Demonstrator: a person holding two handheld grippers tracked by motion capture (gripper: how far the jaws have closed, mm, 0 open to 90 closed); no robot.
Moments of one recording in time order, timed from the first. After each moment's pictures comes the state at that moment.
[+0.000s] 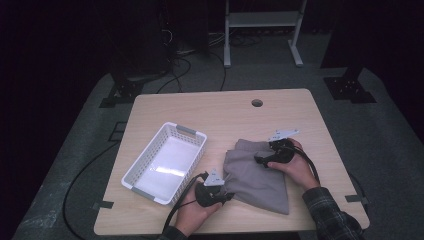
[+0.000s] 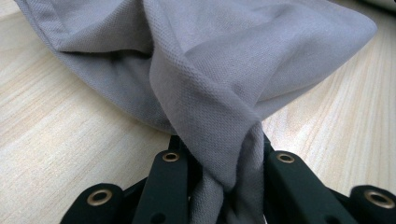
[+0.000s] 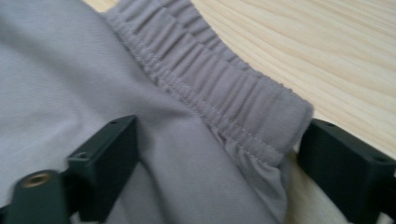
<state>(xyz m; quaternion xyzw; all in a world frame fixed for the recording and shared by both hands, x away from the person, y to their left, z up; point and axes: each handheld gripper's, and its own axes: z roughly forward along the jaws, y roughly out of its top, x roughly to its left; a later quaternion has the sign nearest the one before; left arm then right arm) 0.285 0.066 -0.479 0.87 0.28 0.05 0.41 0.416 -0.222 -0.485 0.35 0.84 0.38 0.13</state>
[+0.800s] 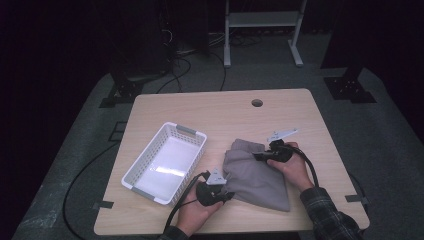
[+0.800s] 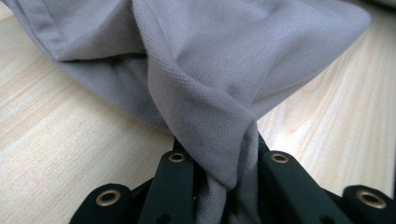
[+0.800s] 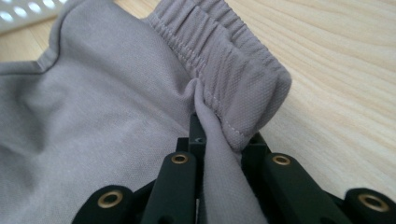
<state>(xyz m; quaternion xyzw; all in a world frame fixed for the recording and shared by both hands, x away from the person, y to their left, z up) 0.286 0.062 -0.471 0.87 0.28 0.04 0.39 0.407 -0.213 -0.477 0.36 0.84 0.40 0.07</state>
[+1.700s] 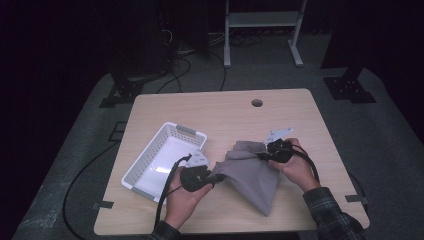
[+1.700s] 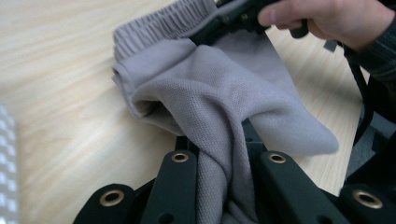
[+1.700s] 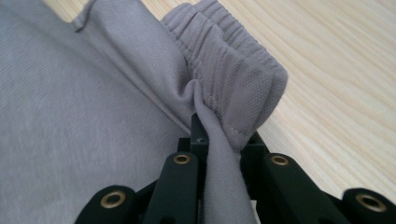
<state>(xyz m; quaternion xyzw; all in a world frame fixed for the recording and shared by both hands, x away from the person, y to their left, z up) 0.295 0.096 -0.403 0.82 0.33 0.06 0.47 0.388 -0.201 -0.438 0.30 0.88 0.32 0.15</state>
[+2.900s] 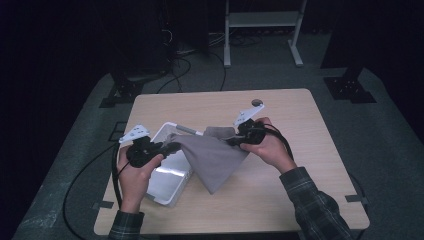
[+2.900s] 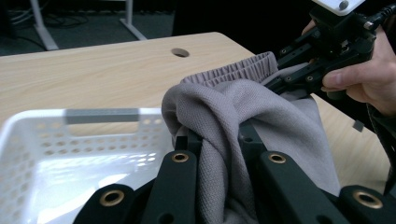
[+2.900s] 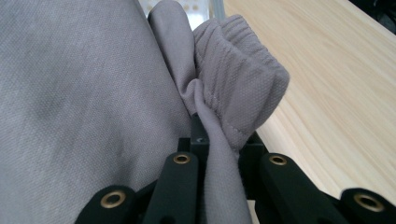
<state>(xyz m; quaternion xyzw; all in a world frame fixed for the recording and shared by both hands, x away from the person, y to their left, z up) 0.318 0.216 -0.342 0.73 0.40 0.13 0.53 0.406 -0.116 -0.365 0.22 0.90 0.37 0.10</state>
